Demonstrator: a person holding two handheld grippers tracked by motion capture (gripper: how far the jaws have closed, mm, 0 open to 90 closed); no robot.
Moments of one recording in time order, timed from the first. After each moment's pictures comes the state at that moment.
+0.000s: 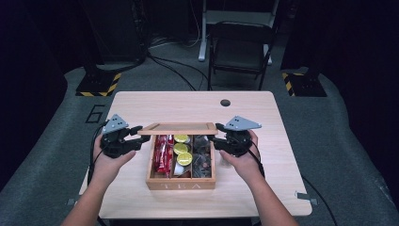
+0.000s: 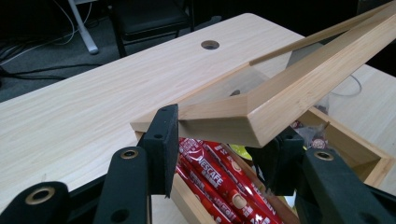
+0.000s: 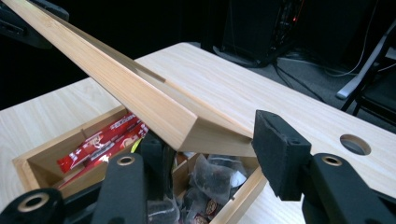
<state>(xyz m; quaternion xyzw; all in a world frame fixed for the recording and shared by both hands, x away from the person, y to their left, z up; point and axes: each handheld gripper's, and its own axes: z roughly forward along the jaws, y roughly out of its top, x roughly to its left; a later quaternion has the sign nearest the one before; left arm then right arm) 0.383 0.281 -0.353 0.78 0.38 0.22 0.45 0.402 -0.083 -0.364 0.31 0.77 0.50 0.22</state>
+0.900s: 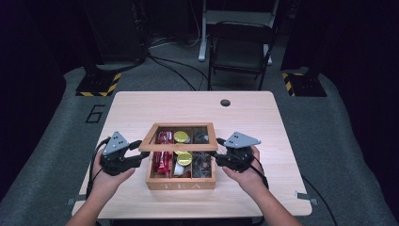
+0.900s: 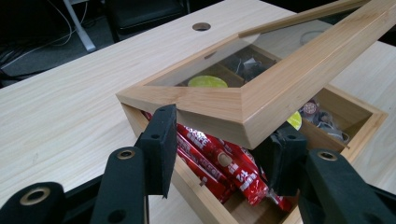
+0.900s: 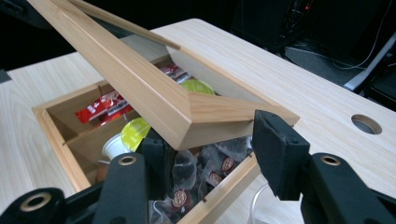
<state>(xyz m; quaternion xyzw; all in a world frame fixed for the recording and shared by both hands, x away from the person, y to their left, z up) 0.350 0.281 -0.382 0.79 0.36 0.23 0.45 0.371 -0.088 -0.389 0.29 0.80 0.47 0.22</state>
